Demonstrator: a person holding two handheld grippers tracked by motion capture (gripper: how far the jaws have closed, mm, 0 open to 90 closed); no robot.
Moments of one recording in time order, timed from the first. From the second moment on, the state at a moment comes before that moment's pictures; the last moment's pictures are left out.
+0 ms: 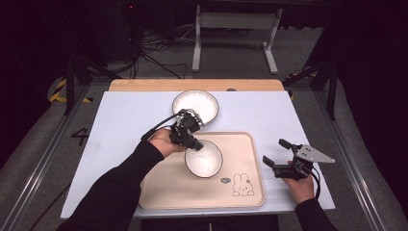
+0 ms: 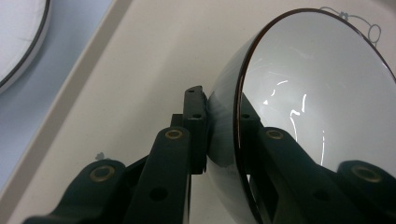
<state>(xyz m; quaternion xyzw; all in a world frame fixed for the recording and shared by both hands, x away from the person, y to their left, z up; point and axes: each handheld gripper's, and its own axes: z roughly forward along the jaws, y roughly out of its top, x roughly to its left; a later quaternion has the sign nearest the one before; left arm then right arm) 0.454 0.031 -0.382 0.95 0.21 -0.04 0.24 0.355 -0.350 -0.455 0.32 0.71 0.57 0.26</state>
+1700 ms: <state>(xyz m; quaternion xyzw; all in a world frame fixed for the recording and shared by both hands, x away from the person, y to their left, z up) 0.468 0.039 -0.409 0.92 0.22 -0.11 0.30 0.356 -0.350 -0.455 0.32 0.71 0.57 0.25</state>
